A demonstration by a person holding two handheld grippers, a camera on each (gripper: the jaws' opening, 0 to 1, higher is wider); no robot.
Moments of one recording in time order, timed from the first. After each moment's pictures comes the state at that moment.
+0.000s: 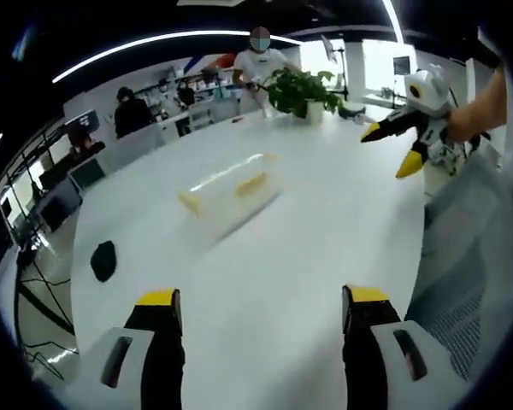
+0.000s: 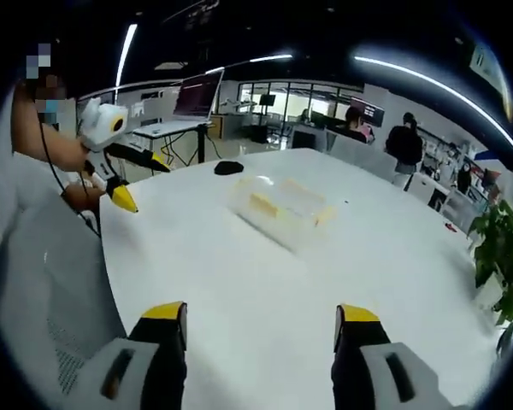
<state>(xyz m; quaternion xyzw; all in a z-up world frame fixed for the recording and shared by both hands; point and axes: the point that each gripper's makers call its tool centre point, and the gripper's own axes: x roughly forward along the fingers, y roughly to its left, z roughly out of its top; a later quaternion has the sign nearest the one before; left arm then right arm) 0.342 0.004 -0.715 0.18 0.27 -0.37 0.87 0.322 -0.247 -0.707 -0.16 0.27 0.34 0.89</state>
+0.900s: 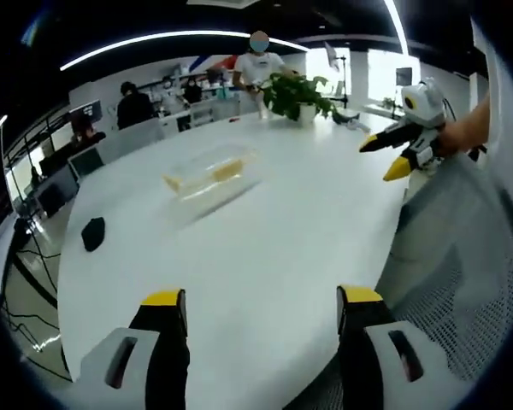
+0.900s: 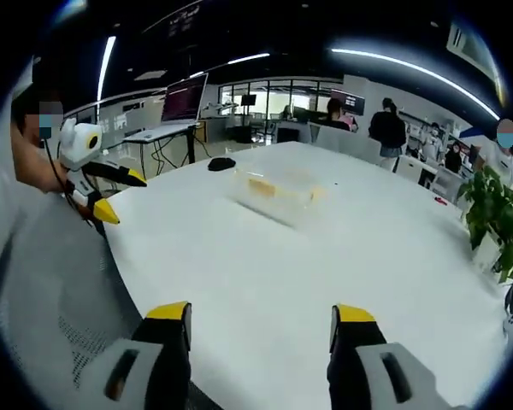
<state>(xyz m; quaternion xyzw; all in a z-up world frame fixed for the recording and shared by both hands) 0.290 0.001 -0.727 0.13 0.27 -0.36 0.88 0.282 -0.262 -0.723 -0.11 0.29 0.31 0.90</state>
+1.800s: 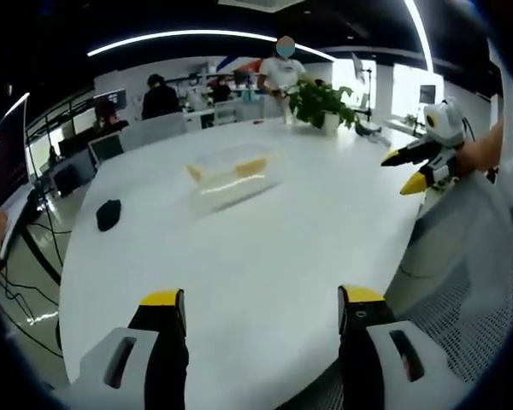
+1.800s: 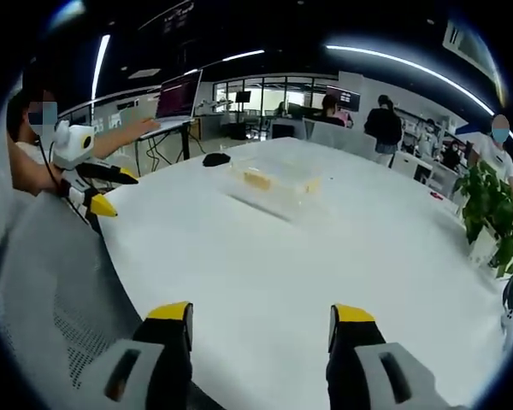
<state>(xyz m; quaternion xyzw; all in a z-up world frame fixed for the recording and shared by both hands) 0.294 0.017 -0.731 0.10 0.27 -0.32 0.90 0.282 -0.265 -0.731 -0.12 0.29 0.30 0.90</state>
